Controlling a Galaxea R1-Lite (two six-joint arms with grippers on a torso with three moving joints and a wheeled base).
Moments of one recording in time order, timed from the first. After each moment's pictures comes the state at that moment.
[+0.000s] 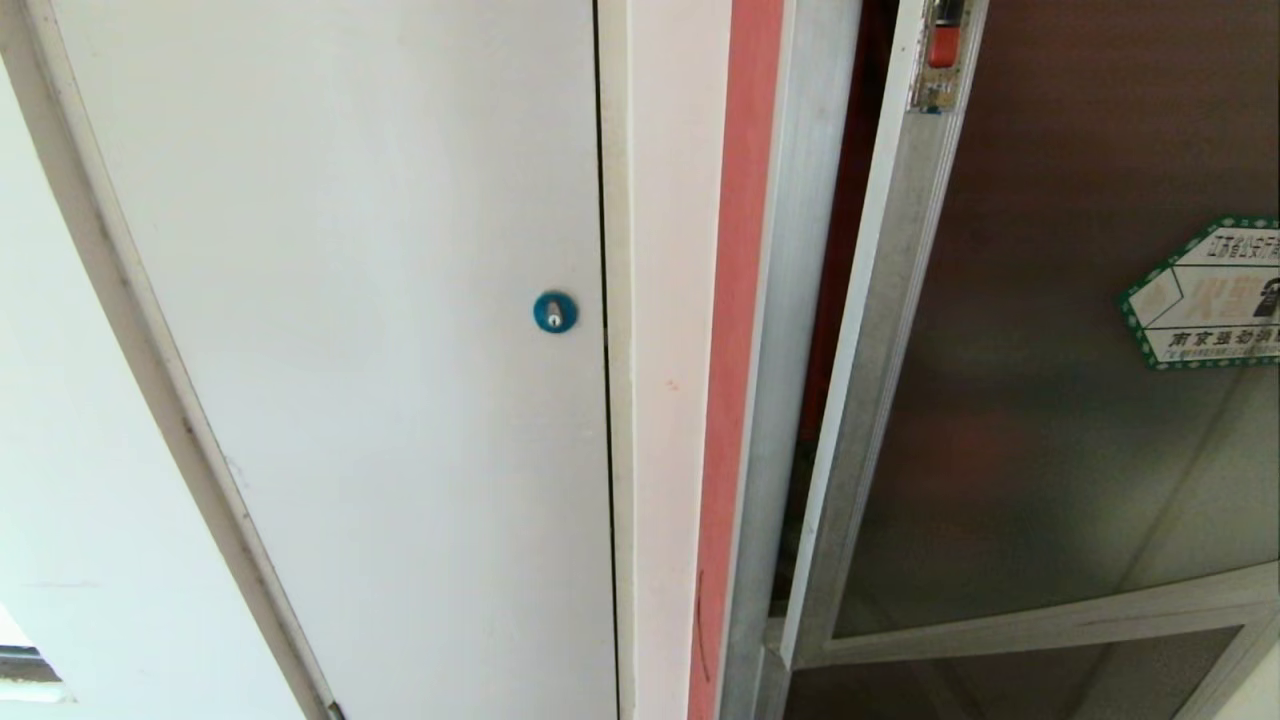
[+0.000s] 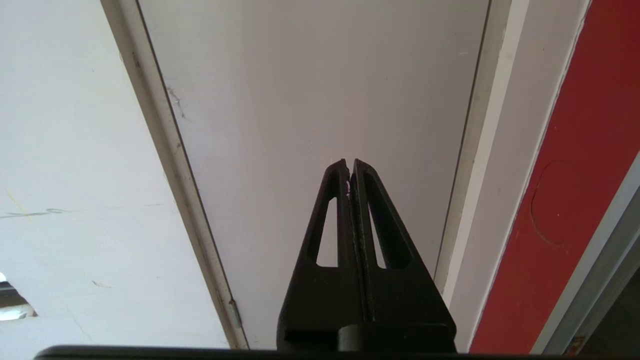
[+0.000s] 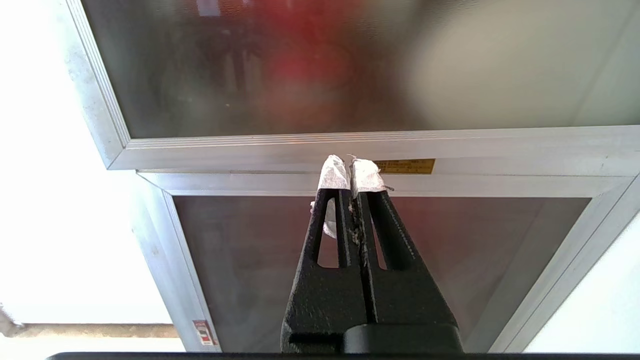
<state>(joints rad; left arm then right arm) -0.02 0.00 0.00 -0.07 -0.03 0.03 0.00 0.00 0.00 0.00 0.01 -0.01</state>
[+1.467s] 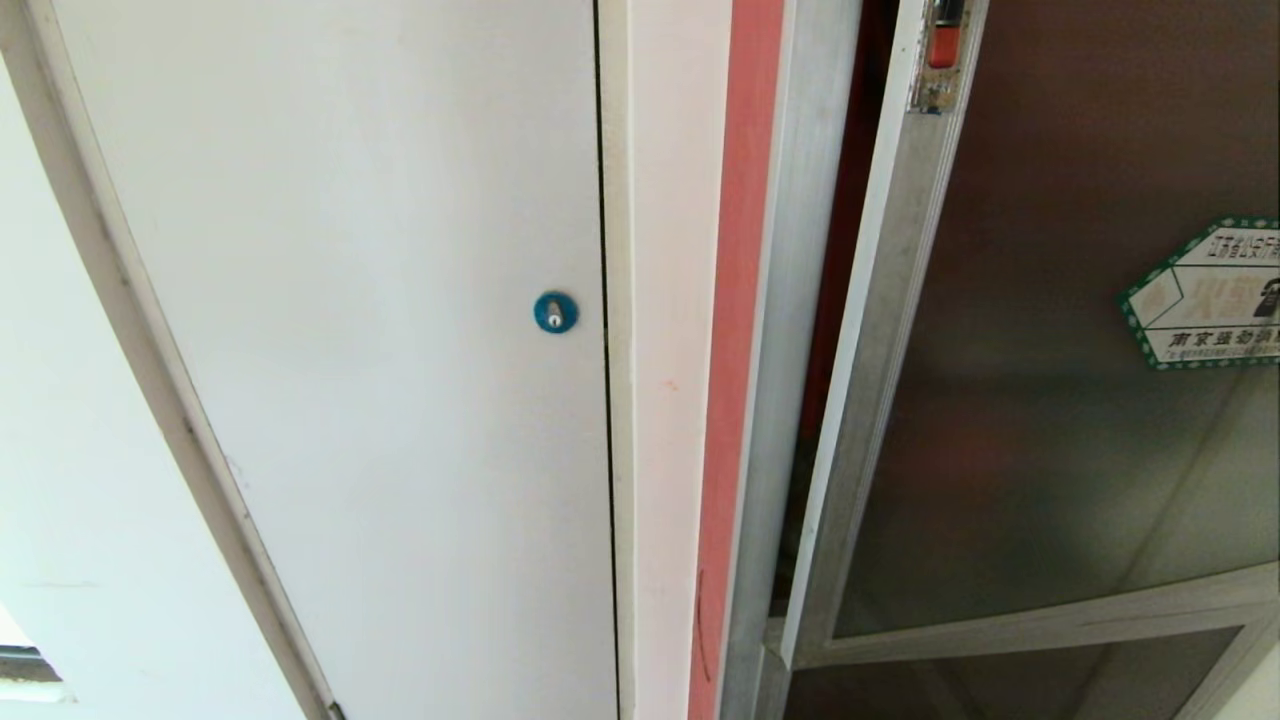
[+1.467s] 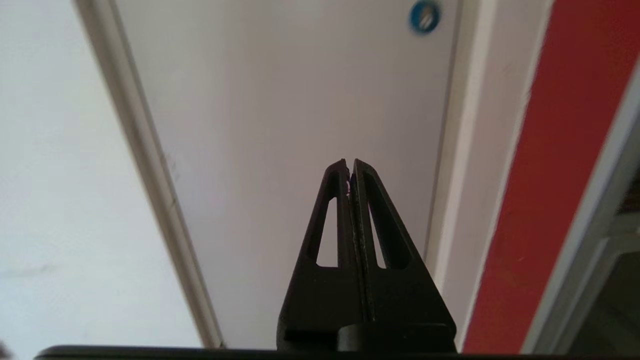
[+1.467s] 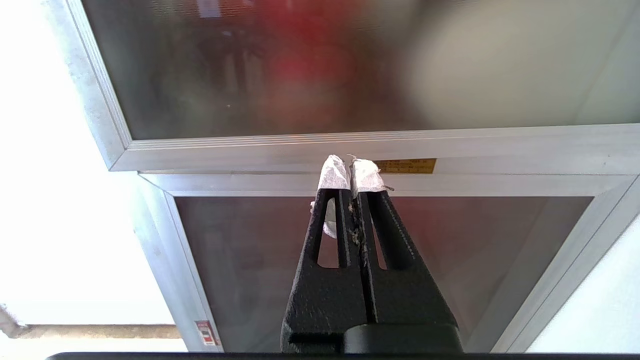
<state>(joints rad) -0.03 0.21 -0.28 -0.07 -0.08 0.02 0.00 0.00 0.00 0.00 0.01 0.00</state>
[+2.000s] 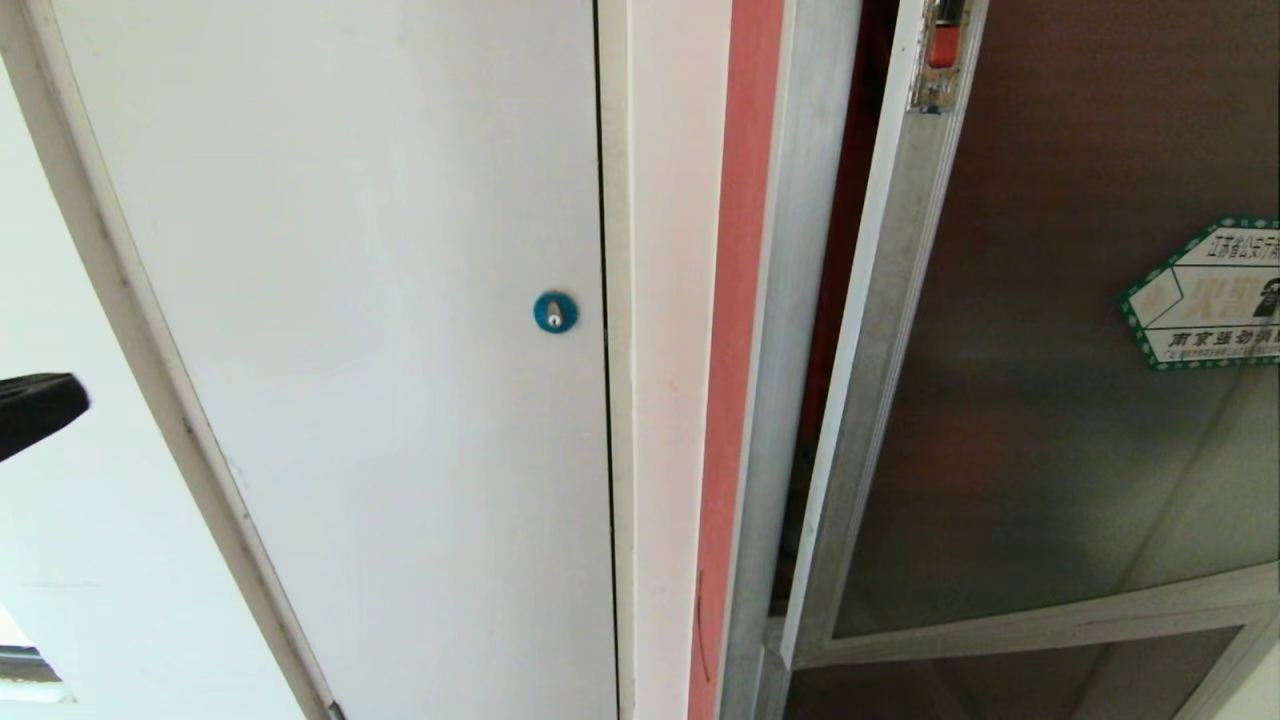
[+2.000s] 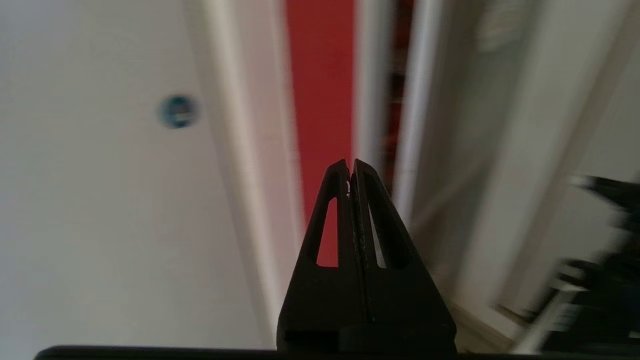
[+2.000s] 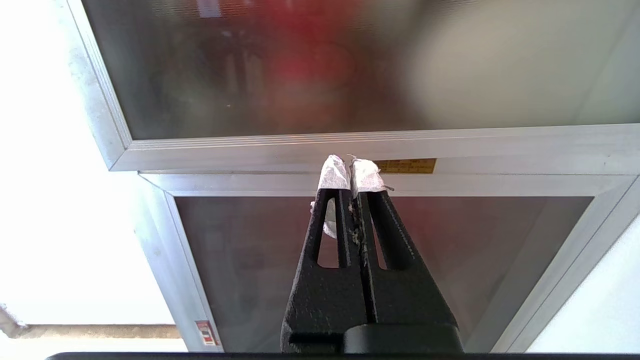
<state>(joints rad) -0.24 0.77 -0.81 -0.07 -0.54 -0.07 0.00 0.00 0.00 0.00 0.01 0.00</state>
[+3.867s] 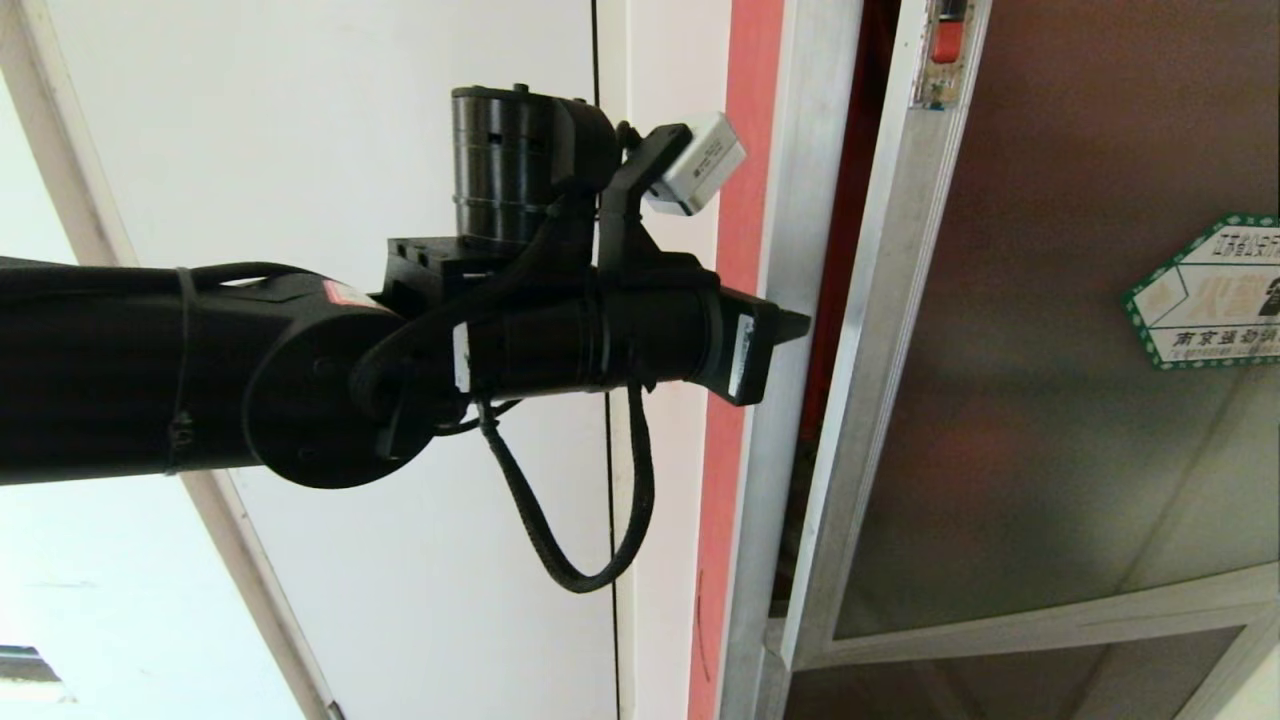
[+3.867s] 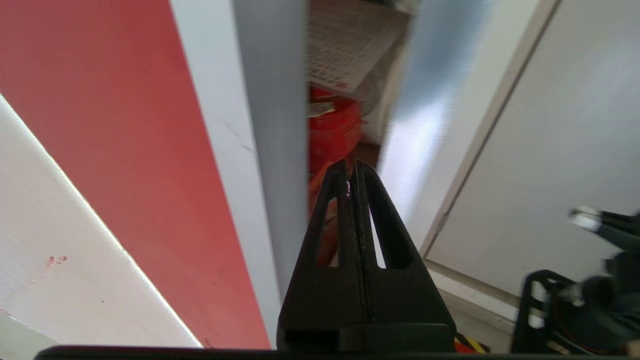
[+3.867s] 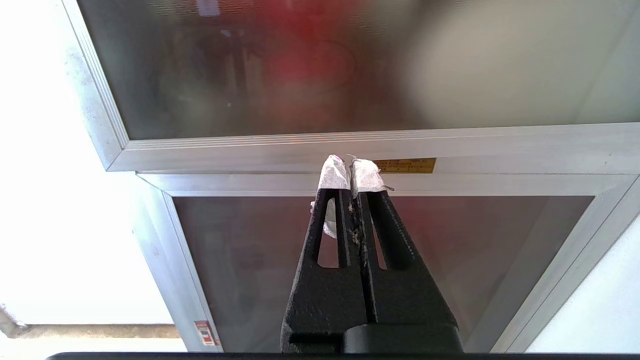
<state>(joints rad) -0.78 1.81 -1.44 -0.28 -0.35 -0.05 0.00 0.00 0.00 0.00 0.01 0.00</state>
